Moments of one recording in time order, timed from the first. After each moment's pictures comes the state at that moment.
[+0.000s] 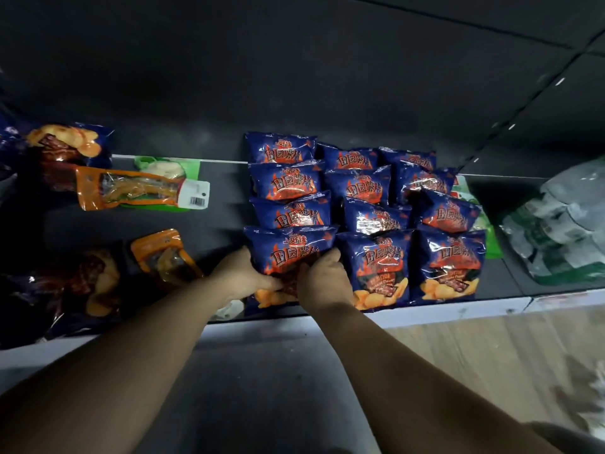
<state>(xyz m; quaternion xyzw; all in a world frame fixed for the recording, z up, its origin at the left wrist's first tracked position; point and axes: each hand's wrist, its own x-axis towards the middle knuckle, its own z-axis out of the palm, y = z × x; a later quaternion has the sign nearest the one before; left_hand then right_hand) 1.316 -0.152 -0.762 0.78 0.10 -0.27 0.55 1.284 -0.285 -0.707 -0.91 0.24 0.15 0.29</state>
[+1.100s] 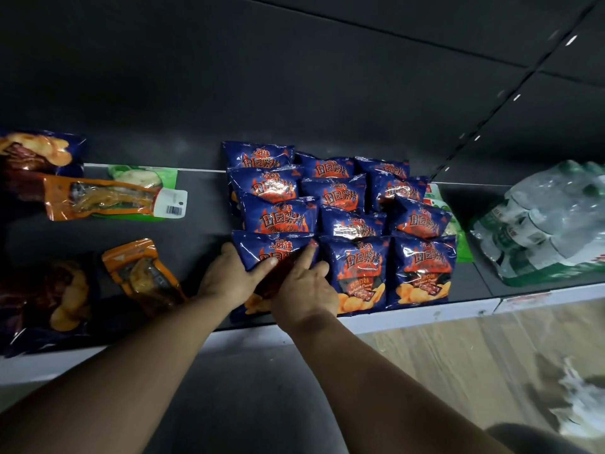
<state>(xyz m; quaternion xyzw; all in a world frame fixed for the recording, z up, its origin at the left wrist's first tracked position) 1.313 -0.185 -0.753 0.91 0.12 -0.11 0.39 1.271 -0.287 -0.692 -0.96 0.16 0.18 0.14</state>
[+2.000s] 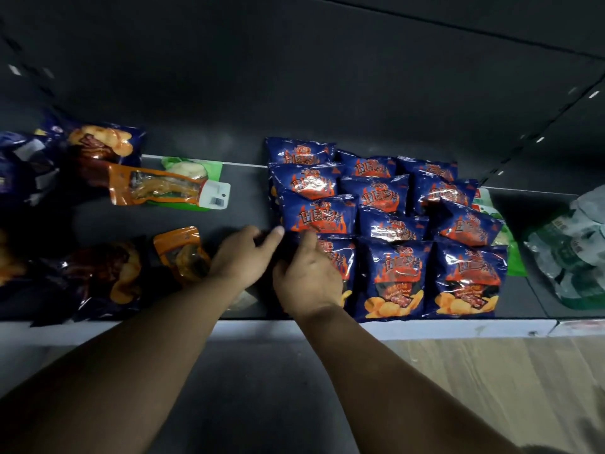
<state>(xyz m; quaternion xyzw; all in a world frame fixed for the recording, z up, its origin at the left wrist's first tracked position) 1.322 -0.155 -0.736 0.92 0.12 -0.07 0.36 1.278 -0.256 -0.684 -0.97 0.05 0.09 0.23</state>
